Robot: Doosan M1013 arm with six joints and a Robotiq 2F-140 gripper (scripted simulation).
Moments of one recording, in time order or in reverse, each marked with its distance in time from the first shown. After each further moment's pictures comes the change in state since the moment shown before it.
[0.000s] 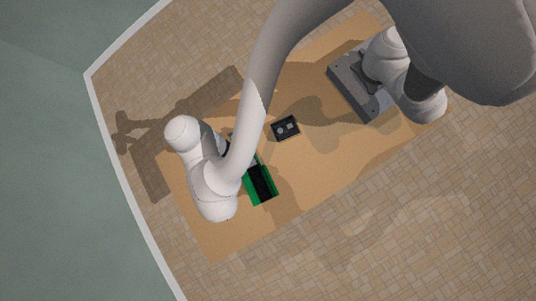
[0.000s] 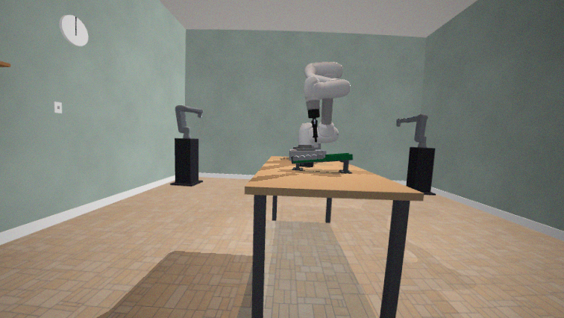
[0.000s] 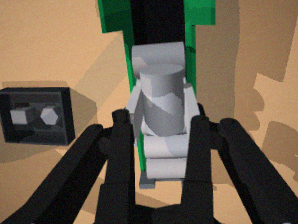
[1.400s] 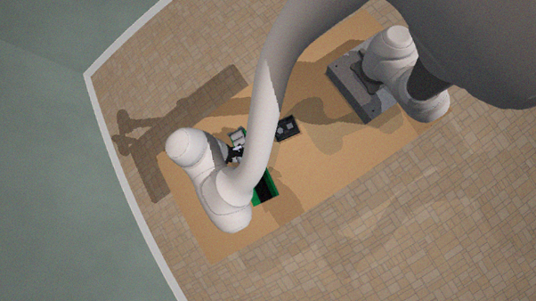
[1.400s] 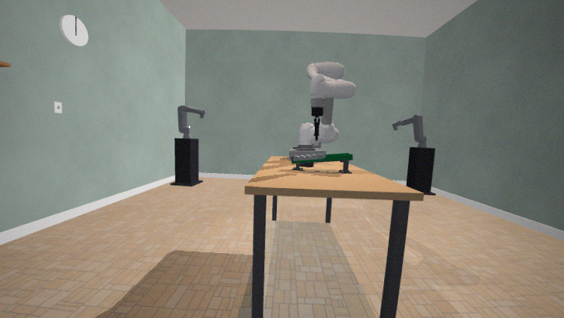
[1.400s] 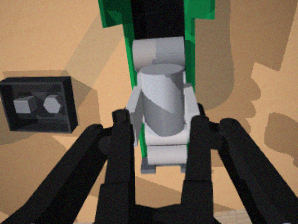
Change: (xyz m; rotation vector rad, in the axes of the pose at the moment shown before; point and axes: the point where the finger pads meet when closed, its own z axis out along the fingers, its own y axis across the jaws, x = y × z) arm 0.004 0.000 -0.011 0.000 -0.101 0.000
